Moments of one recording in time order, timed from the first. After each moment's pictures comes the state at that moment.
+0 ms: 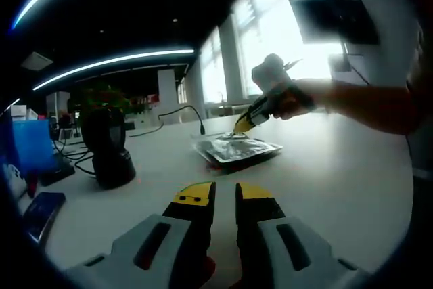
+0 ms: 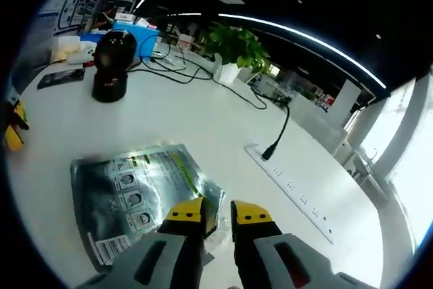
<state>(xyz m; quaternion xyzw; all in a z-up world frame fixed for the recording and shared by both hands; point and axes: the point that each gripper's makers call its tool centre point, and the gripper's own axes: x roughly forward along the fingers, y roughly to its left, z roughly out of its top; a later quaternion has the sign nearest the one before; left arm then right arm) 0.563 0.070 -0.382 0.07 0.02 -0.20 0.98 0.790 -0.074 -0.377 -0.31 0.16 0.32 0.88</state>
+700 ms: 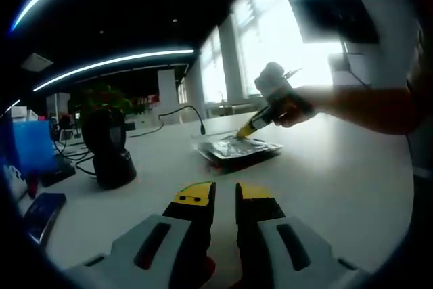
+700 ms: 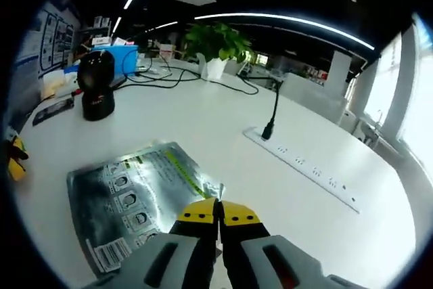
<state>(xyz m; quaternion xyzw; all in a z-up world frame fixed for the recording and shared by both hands) 0.562 0.070 -0.382 0.07 0.02 -0.20 0.98 0.795 -0.086 -0.403 -0.20 0.21 0.31 0.91</state>
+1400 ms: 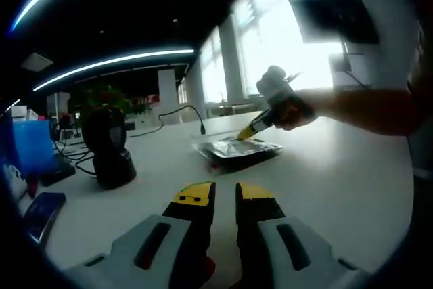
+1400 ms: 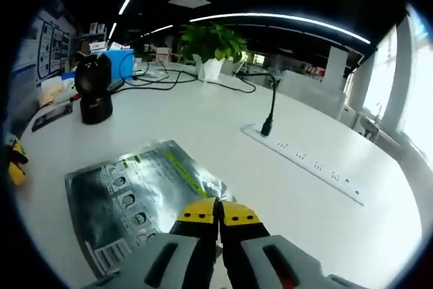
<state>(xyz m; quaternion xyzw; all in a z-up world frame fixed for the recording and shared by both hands) 0.563 0.071 -0.382 0.07 0.02 -0.20 0.98 0.792 -0.088 -0.404 -0.17 0.21 0.30 0.92</state>
